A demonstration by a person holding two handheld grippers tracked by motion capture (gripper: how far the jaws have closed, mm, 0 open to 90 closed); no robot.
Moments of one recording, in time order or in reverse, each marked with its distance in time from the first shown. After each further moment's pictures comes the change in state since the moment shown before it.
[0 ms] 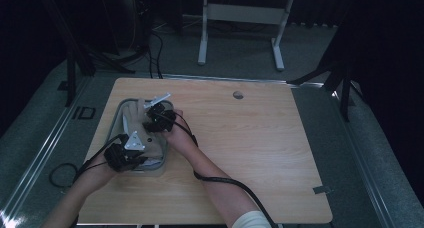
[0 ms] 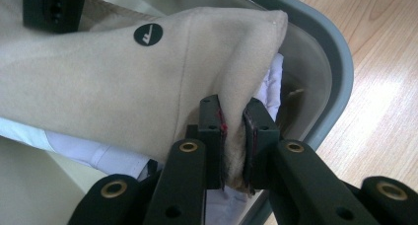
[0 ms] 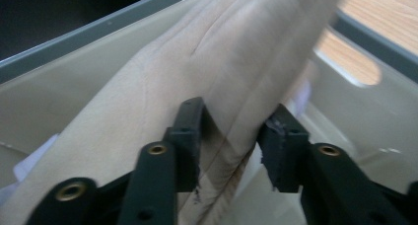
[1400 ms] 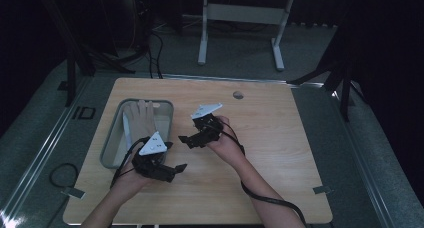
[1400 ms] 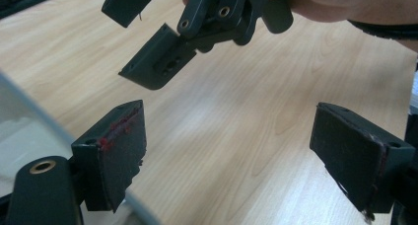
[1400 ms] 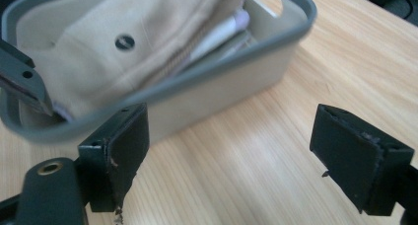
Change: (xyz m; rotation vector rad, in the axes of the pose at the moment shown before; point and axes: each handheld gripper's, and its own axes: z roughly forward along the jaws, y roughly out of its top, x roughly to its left) left arm -0.060 0.051 0.009 -0.394 -0.144 -0.084; right arm -0.040 -0.080 -0.116 -0.065 0.019 -0.065
